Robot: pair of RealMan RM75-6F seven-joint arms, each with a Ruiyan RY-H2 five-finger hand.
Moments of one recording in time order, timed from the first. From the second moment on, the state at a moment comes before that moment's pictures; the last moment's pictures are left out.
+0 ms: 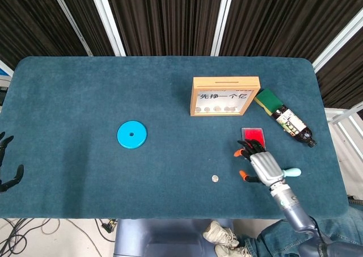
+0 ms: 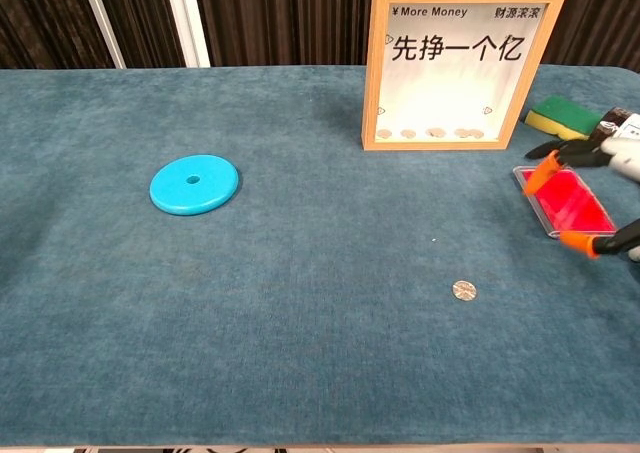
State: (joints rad) left arm -0.08 -1.12 -0.08 -1.61 1.38 1.51 -0.07; right arm 0.55 -1.44 -0.11 -1.41 -1.37 1.24 0.16
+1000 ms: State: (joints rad) left arm -0.07 -1.11 -0.09 -1.62 1.38 1.49 -0.08; right arm 0.50 -1.60 -0.09 -1.35 -1.48 1.21 0.06
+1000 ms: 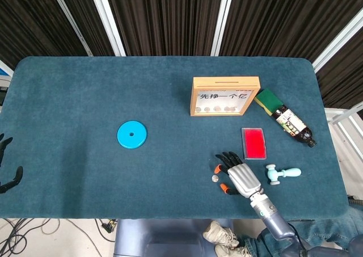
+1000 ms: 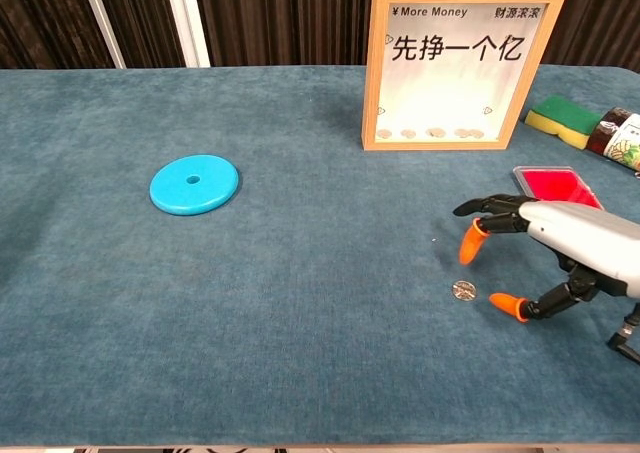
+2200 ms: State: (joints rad) left arm -0.06 -1.11 -0.09 -1.63 1.36 1.47 -0.06; right arm 0.47 -1.64 -0.06 -1.27 -1.51 1.16 0.09
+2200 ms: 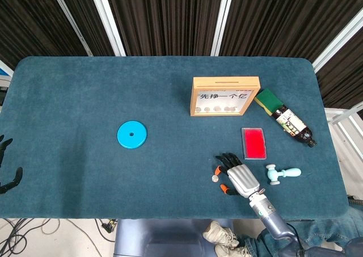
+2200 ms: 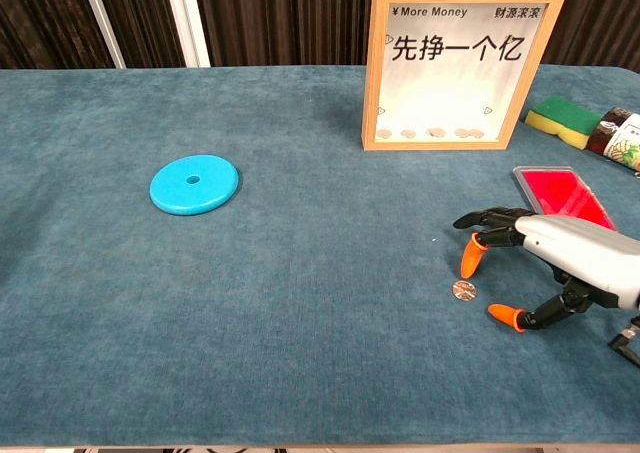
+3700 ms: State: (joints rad) left arm -0.06 -1.11 -0.10 -1.64 1.34 1.46 -0.04; right arm 0.44 -1.66 -0.04 -1.25 -1.55 1.15 0.12
